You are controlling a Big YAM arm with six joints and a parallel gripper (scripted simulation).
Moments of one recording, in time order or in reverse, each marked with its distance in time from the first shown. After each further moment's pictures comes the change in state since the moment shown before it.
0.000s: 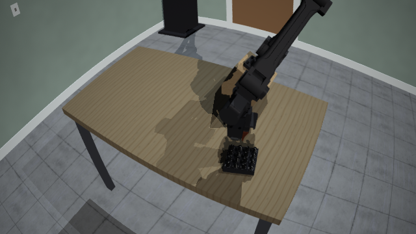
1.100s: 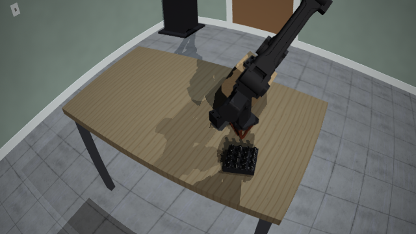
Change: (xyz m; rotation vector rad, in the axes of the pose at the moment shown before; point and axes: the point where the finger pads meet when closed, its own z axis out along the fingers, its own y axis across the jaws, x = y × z) arm 0.001 0.002 -0.011 -0.002 0.009 0.737
